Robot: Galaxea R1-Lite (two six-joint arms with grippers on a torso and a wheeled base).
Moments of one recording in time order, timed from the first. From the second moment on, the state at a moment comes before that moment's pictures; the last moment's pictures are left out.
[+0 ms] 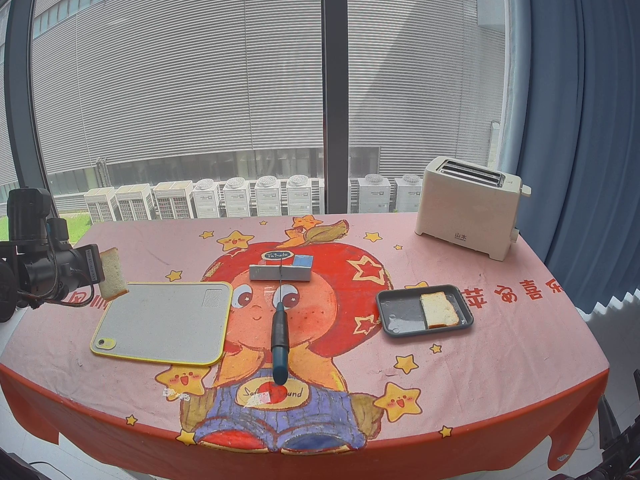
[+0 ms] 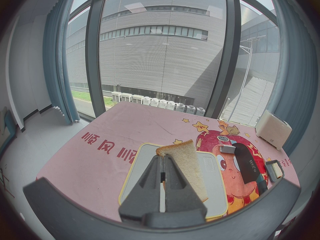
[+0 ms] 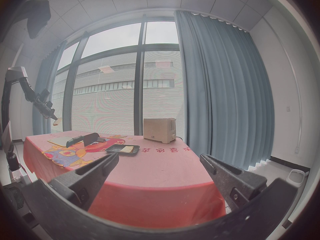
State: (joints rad) left arm 0.09 1.54 -0.79 -0.22 0.05 -0.18; right arm 0.00 0.02 -0.02 0.00 0.02 0.00
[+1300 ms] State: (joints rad) left arm 0.10 1.51 -0.74 -0.28 0.06 -0.23; right arm 0.00 0.02 -0.02 0.00 0.02 0.00
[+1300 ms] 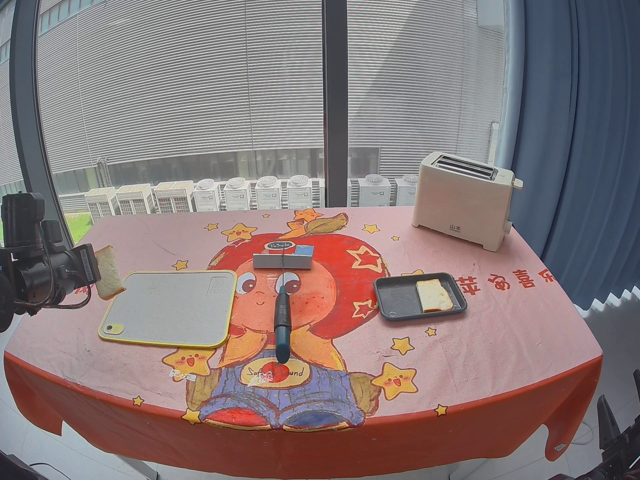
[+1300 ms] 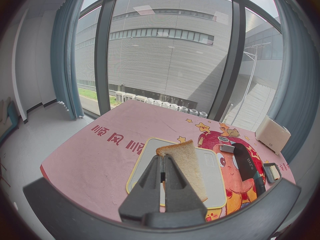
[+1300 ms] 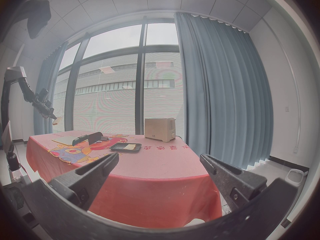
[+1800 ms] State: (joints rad) left arm 0.10 1.51 -0.74 -0.28 0.07 -0.23; right arm 0.00 0.02 -0.02 0.00 0.02 0.00
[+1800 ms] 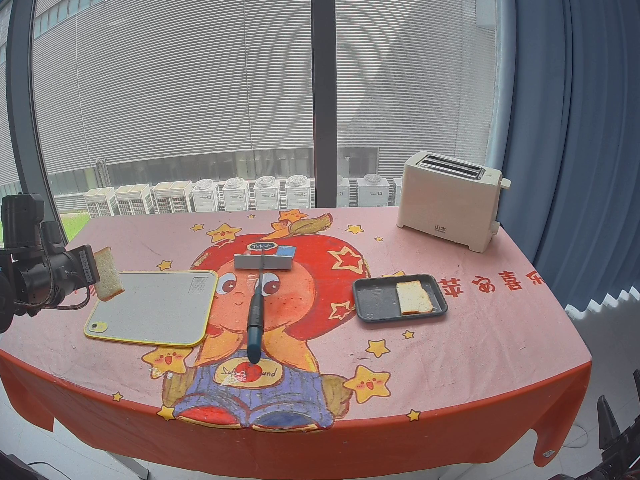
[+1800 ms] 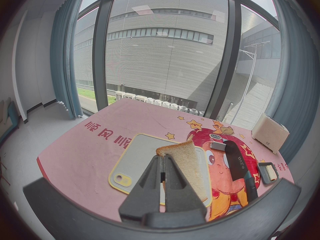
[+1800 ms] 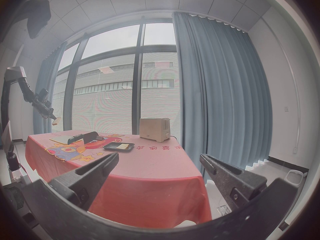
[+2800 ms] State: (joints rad) left arm 0.05 1.51 -0.68 -0.43 0.08 -0.15; right arm 0.00 0.02 -0.02 0.00 0.02 0.00
